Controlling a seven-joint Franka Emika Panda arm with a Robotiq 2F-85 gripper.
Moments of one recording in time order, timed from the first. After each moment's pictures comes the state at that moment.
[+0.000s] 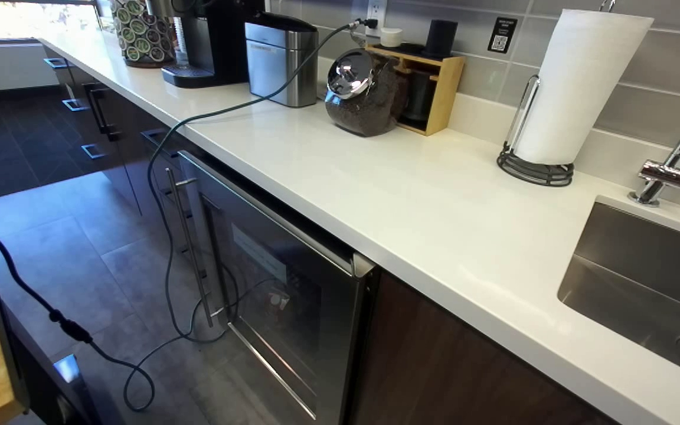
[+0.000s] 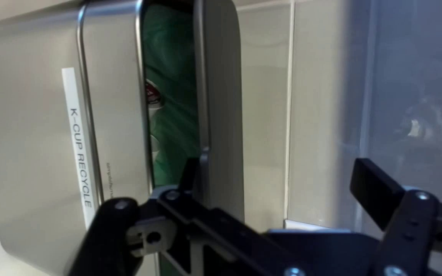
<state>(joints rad) 0.38 0.61 -0.08 -1.51 0.64 3.22 1.10</state>
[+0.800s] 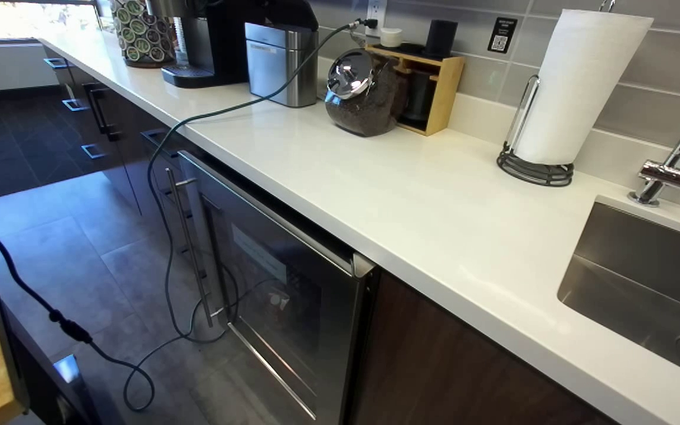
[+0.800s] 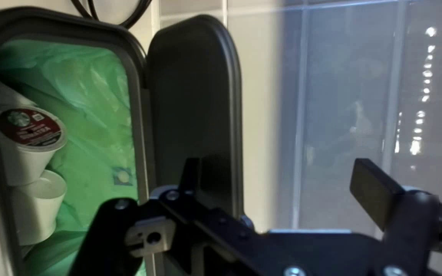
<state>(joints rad) 0.48 0.82 -0.22 -1.20 0.64 3.27 1.17</state>
